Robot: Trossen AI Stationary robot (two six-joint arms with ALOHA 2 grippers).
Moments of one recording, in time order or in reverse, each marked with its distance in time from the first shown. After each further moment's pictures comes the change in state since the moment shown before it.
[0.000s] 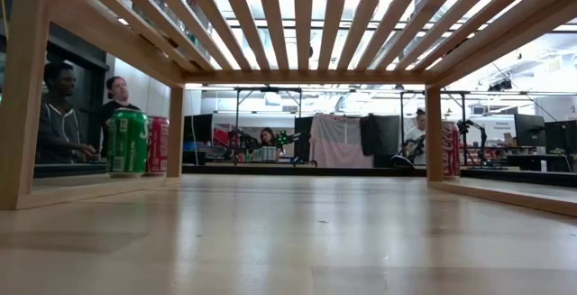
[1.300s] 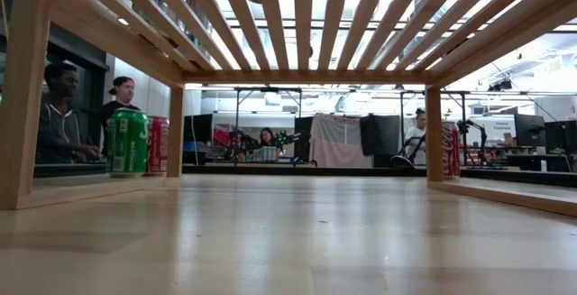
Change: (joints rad) left arm 0.015 0.413 0.252 0.135 0.152 0.168; right arm 0.275 0.420 0.277 -0.061 -0.083 -0.189
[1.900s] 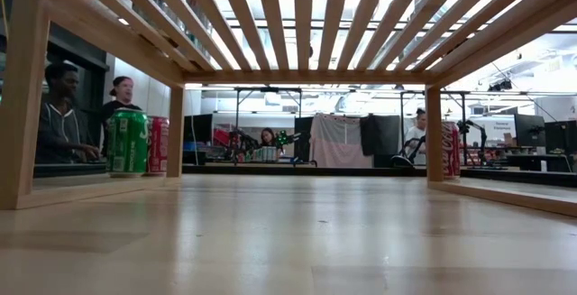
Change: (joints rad) left arm 0.233 0.486 0.358 -0.312 0.574 -0.066; right arm 0.000 -0.086 0.000 0.008 -0.047 -0.049
